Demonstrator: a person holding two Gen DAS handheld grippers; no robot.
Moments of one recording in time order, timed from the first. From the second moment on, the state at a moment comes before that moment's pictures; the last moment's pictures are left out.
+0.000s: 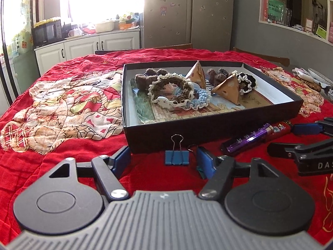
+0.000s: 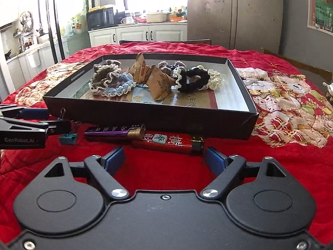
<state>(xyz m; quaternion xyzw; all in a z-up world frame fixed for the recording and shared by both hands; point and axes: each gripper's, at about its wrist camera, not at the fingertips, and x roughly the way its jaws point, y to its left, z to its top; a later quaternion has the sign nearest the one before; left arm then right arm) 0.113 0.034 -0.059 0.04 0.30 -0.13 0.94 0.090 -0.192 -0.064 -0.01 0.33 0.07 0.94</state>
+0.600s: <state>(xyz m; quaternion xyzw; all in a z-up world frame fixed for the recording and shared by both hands) 0.113 0.039 -0.060 0.04 0.31 -0.08 0.95 0.097 -0.188 -0.063 -0.01 0.32 0.04 0.95</state>
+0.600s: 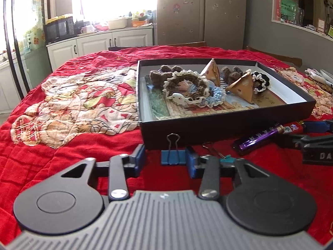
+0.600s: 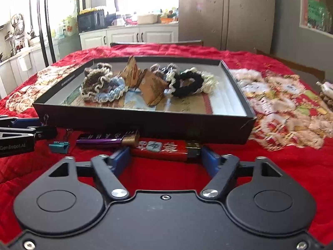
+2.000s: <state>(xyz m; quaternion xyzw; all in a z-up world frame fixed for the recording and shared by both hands) 0.096 0.051 -0.053 0.01 0.32 -0.11 0.94 0.096 -0.180 -0.058 -0.09 0.34 0.22 0.91</state>
